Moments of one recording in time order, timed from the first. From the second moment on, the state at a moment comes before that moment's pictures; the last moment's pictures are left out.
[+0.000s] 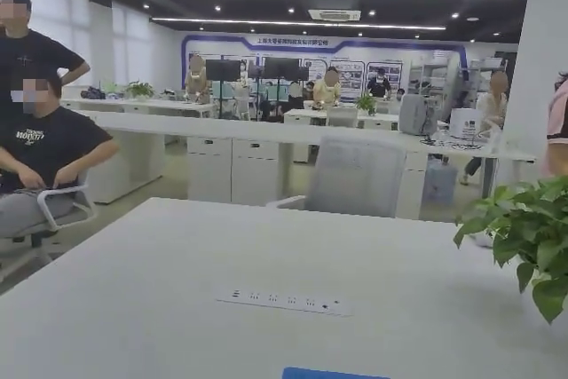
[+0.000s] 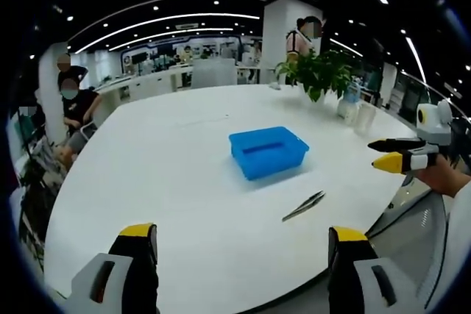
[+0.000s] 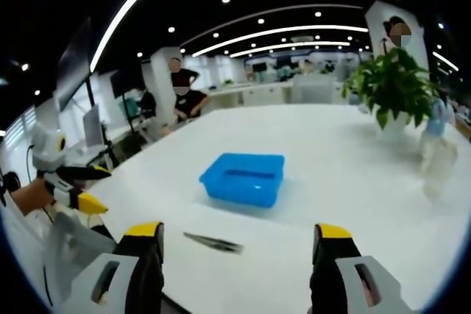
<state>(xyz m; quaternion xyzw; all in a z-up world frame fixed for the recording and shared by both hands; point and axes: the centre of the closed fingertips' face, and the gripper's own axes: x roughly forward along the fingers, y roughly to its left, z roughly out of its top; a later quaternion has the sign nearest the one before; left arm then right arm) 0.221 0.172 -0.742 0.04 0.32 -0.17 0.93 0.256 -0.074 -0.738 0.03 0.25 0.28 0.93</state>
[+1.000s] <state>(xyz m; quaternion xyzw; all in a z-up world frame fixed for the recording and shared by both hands) 0.218 0.178 -0.739 0.04 0.31 -0.15 0.94 0.258 -0.083 -0.748 0.00 0.27 0.25 0.93</state>
